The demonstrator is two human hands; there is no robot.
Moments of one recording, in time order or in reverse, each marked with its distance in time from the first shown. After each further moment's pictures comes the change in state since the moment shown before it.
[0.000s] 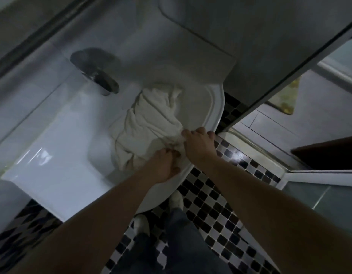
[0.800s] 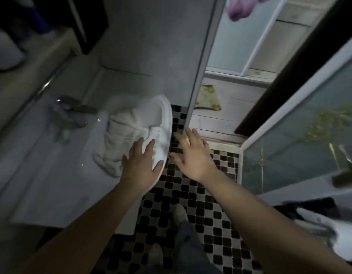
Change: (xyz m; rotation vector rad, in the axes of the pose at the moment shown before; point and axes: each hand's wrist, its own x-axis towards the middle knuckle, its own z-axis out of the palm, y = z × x) left_hand -0.196 0.026 -0.026 0.191 0.473 0.256; right_hand -0.264 -0.096 -0.028 0.211 0.472 0.303
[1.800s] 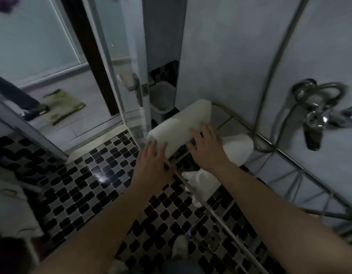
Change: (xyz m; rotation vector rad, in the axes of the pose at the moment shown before) left_hand -0.234 0.432 0.177 0.003 -0.267 0.973; right_hand -0.500 0.308 -0.081 -0.006 0.327 0.917
